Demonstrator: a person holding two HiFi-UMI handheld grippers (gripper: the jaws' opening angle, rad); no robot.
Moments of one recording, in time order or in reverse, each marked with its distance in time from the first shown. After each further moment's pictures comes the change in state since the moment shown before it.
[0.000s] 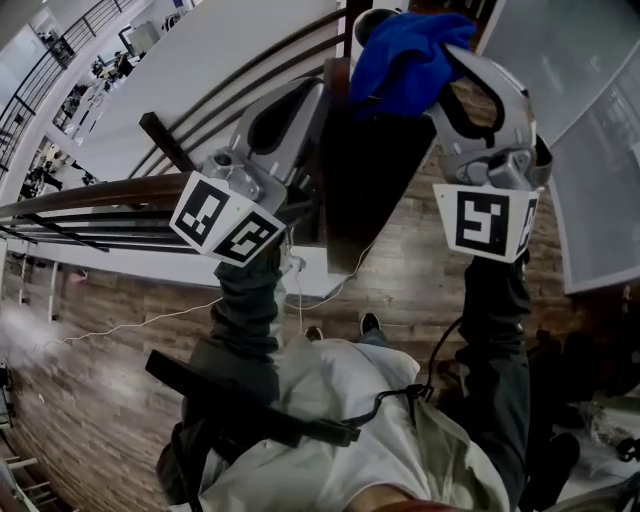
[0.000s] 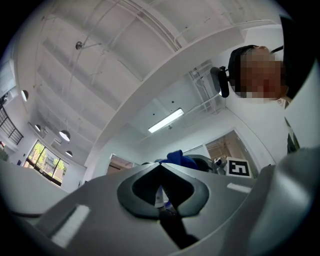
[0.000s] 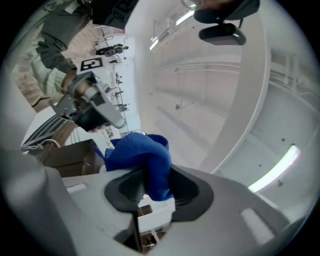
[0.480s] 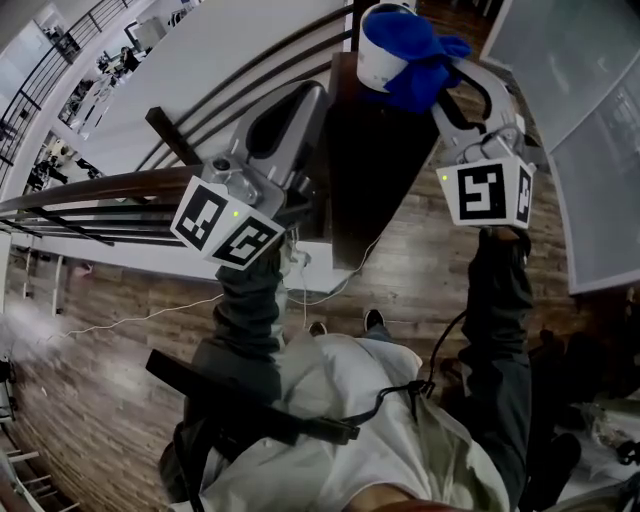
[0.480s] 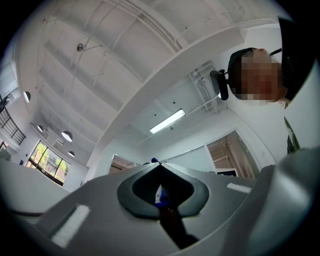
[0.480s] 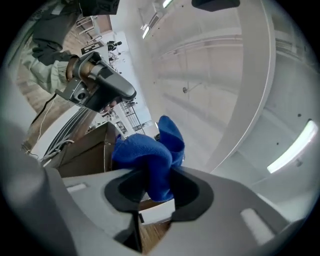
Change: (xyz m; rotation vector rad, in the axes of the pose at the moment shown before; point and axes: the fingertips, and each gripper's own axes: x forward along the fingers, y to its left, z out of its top) left arm -0.010 0.002 0.005 -0.002 -0.005 0.019; right arm 0.011 0.041 -0.056 0.100 0.187 0.189
